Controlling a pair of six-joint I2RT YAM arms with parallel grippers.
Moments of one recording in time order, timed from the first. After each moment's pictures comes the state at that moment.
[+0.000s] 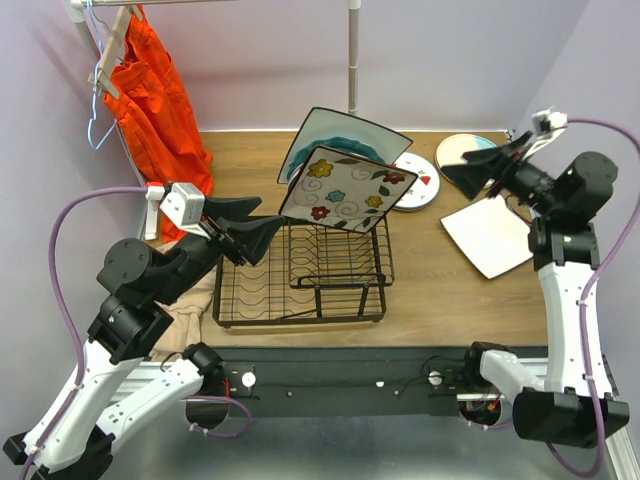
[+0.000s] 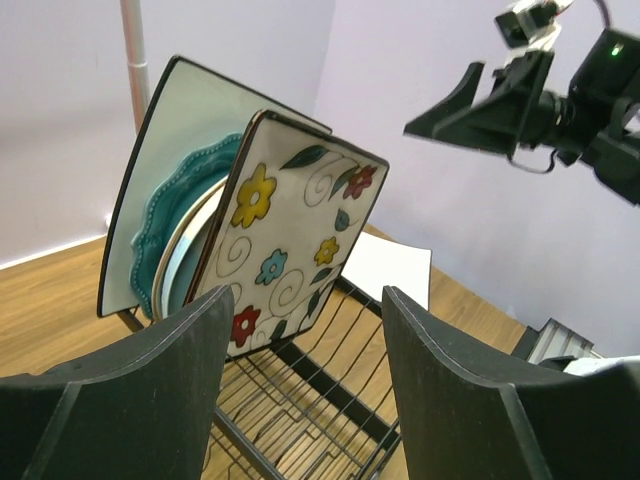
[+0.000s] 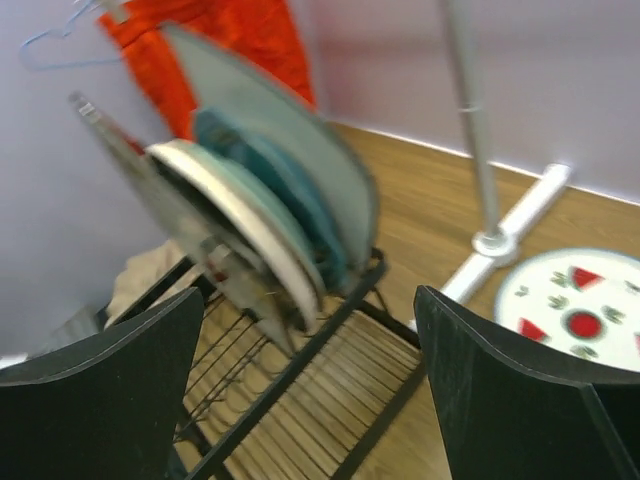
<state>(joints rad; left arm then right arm) -0.66 0.61 1.07 -0.23 0.13 -0.26 -0.17 1.02 1.18 -0.07 -0.92 0.41</state>
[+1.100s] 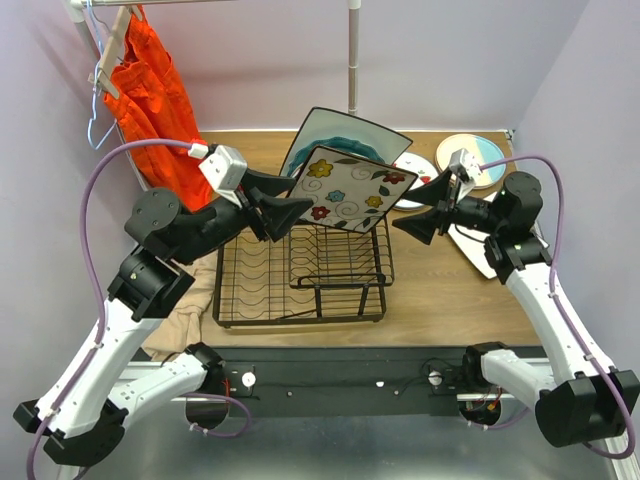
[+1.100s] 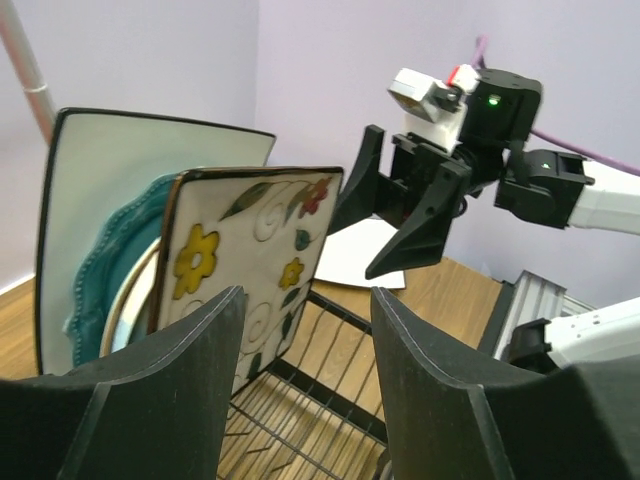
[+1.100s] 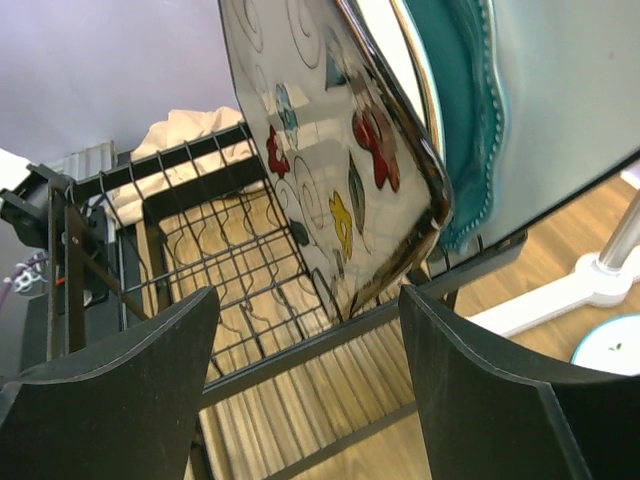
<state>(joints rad) -0.64 0.86 1.26 -0.23 0.35 -0.20 0.14 1.01 0.89 0.08 -1.06 0.05</state>
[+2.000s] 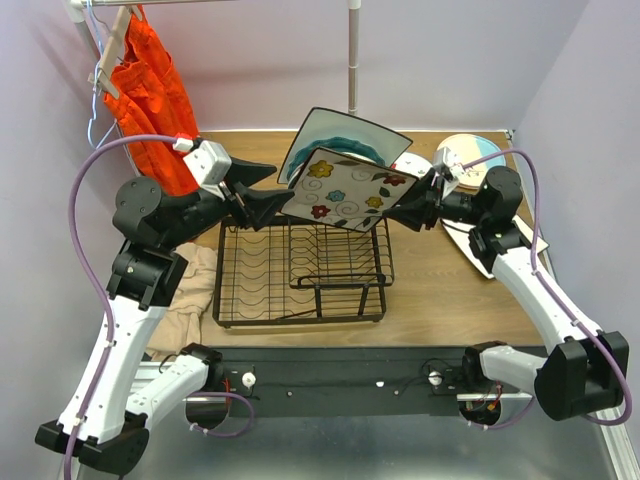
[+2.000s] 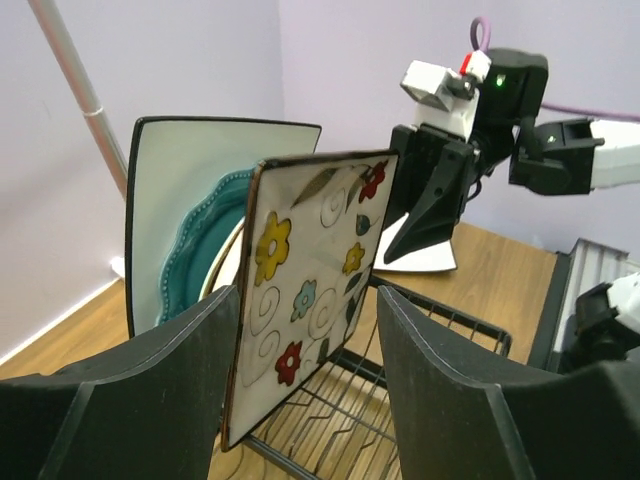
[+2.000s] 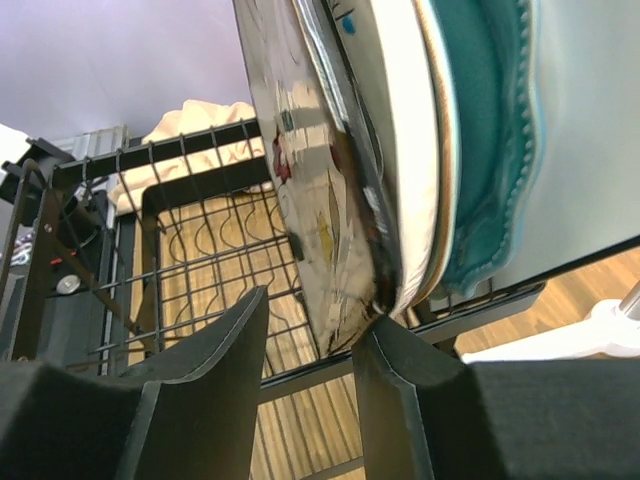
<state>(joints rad) -0.34 0.87 1.24 -0.16 0.66 -0.14 0.20 1.15 0.87 0.30 -1.12 0.03</state>
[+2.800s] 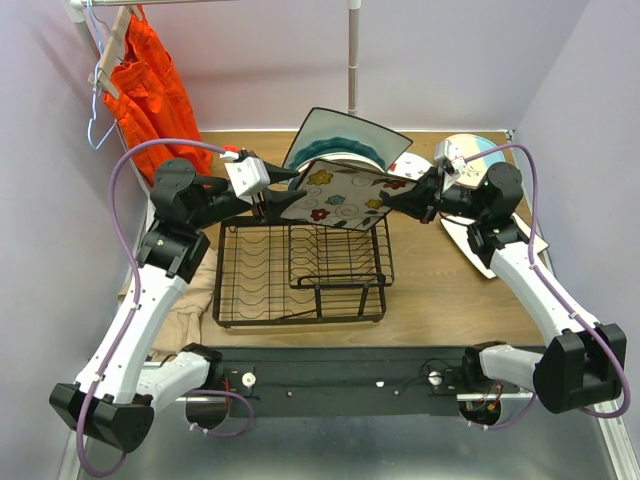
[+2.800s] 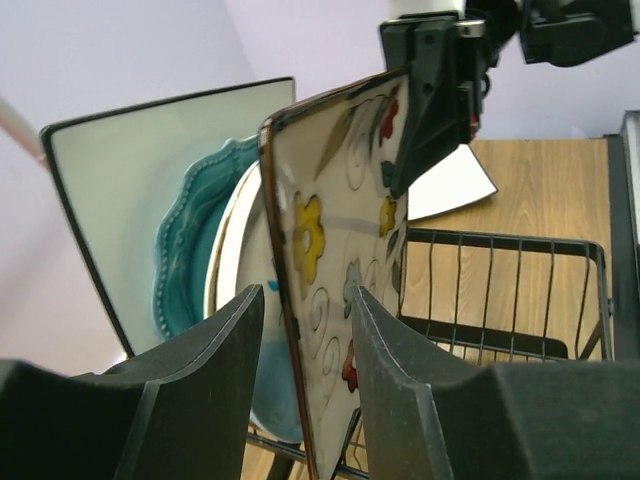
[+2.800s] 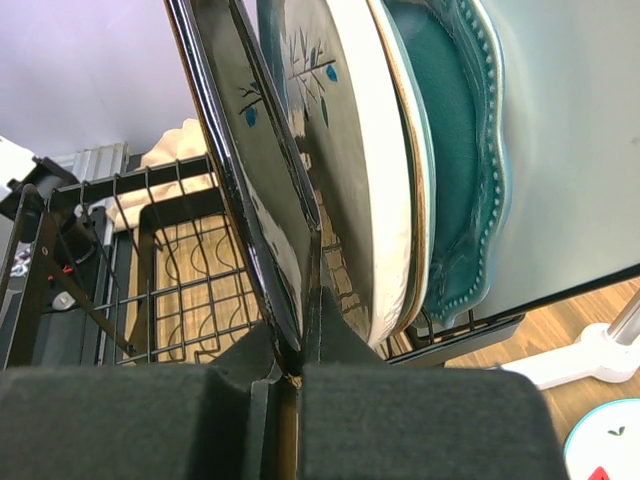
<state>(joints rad) -0.34 1.00 1.16 -0.05 0.84 0.21 0.20 1.19 0.90 0.40 -1.12 0.10</state>
